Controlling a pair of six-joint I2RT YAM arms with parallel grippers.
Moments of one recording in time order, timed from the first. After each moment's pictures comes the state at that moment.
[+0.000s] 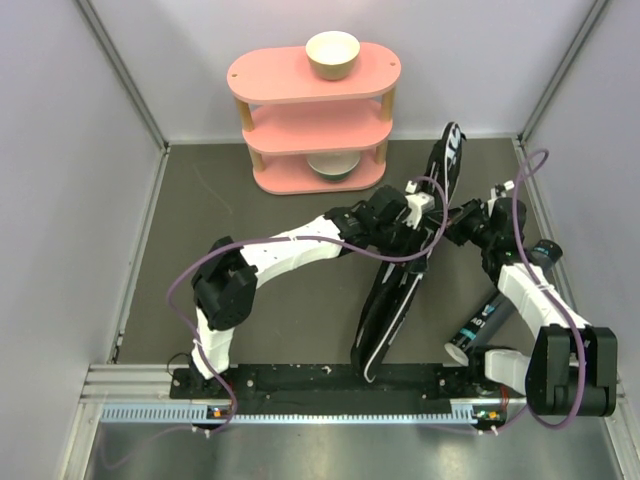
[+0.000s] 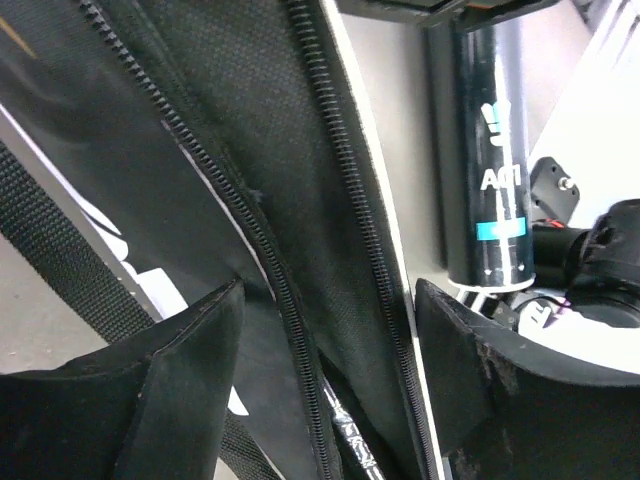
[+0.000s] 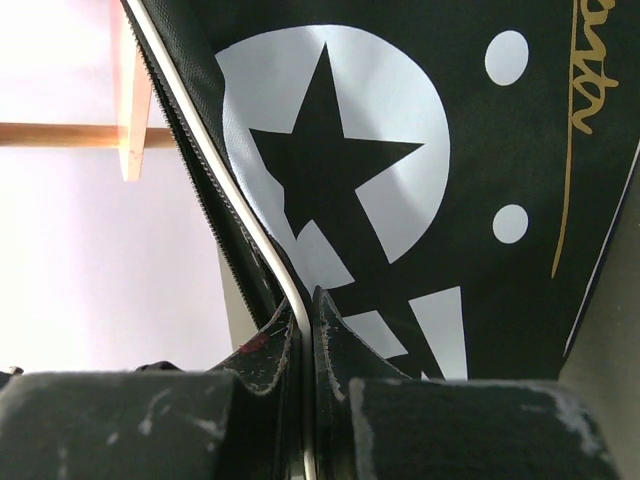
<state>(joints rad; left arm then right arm) -0.97 1.96 1.64 -0.37 0.35 -0.36 -0.02 1.17 0.61 0.15 -0.47 1.04</state>
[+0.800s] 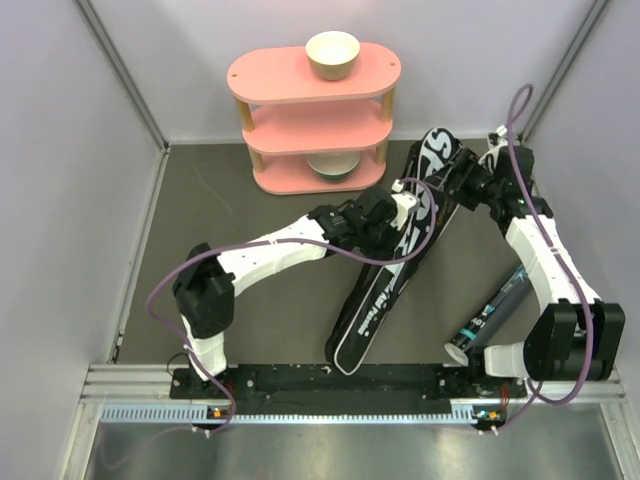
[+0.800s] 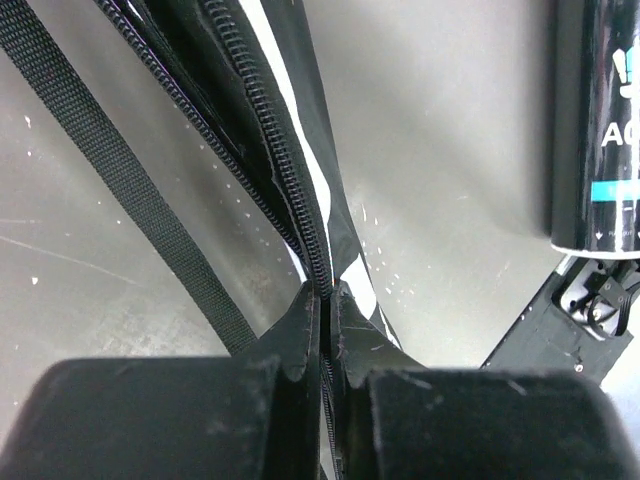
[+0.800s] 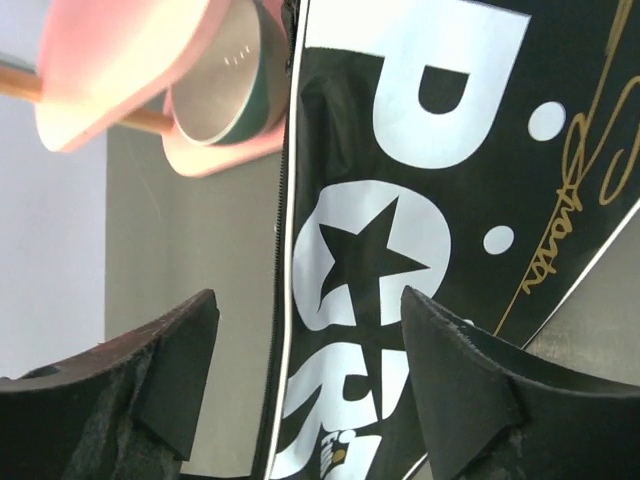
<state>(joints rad) -0.96 1.85 1.59 -0.52 0.13 -0.23 -0.01 1.31 1.09 -0.26 -0.42 0.59</state>
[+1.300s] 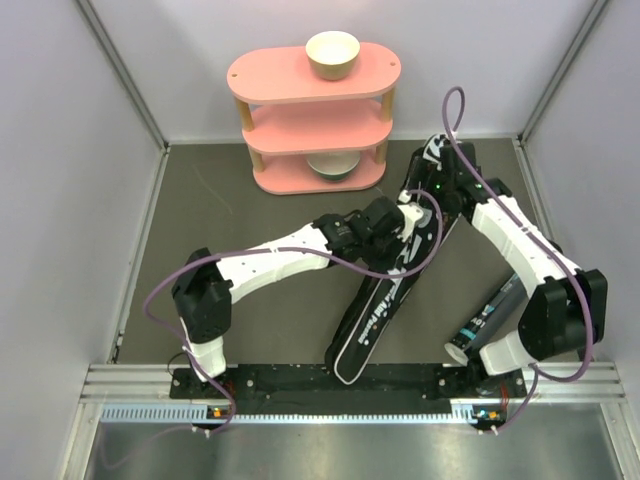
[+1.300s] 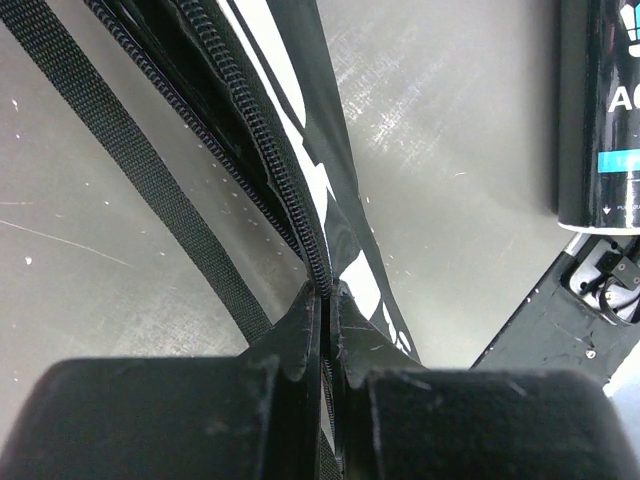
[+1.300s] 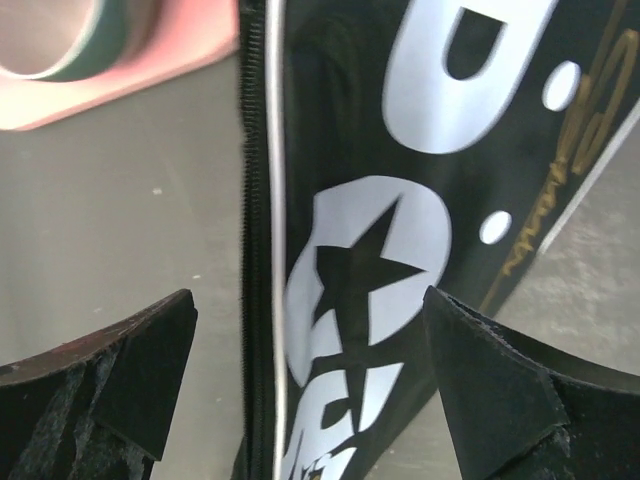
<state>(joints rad) -1.02 1.82 1.57 -0.56 0.06 -0.21 0.27 1.46 1.25 -0.53 -0.03 0.52</state>
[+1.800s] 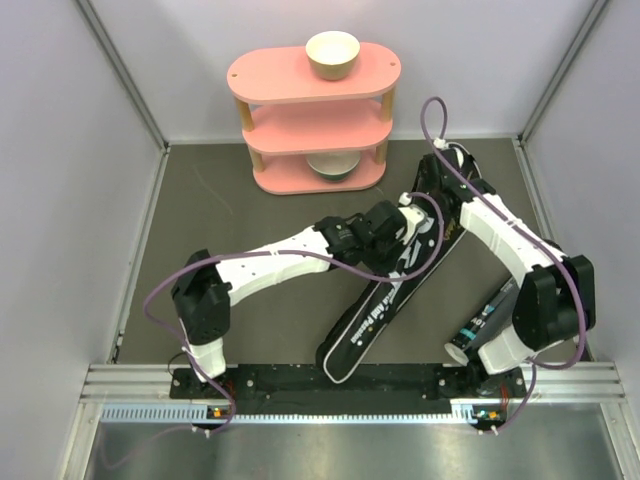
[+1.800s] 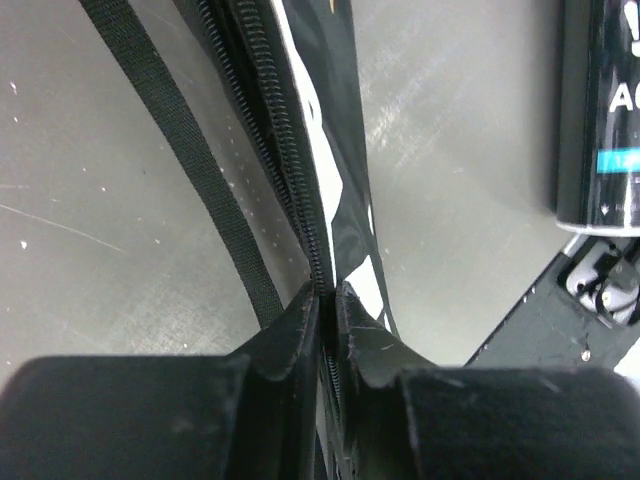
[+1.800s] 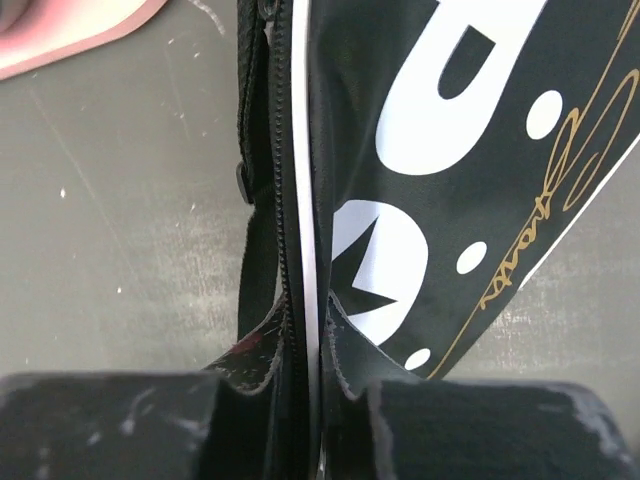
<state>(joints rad) -1.05 1.81 1.58 -0.58 0.01 -0.23 0.33 1.56 1.29 -0.61 0.19 0.50</state>
